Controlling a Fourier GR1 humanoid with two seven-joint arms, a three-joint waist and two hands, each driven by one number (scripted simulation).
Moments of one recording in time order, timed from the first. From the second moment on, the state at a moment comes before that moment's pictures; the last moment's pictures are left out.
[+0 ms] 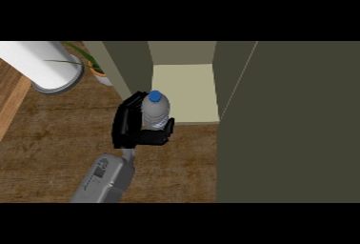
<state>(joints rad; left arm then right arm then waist) -0.35 0.00 -0.22 -1.20 0.30 0.28 -0.35 0.84 -0.33 -0.41 -2.35 -0.76 0.56 -0.14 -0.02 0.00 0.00</state>
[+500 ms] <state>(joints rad) -0.59 0.00 -0.28 -1.01 0.29 0.51 -0.25 0.82 -0.35 -0.41 -2.34 -0.78 0.54 -0.11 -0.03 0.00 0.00</state>
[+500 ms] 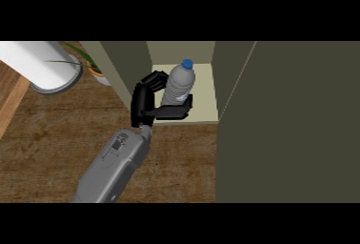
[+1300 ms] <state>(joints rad) -0.91 0.00 -0.21 -0.56 0.41 0.55 -0.37 0.79 -0.35 -0.41 -2.33 -0.82 0.56 -0.09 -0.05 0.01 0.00</state>
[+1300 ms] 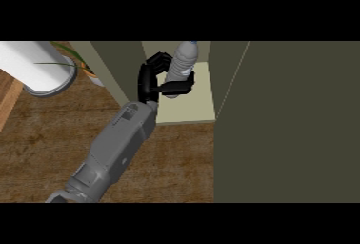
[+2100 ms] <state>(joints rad) -1.12 0.01 -0.16 -0.22 0.38 0.58 -0.47 0.77 -0.35 -0.41 -2.32 -0.85 0.59 -0.10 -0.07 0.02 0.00</state>
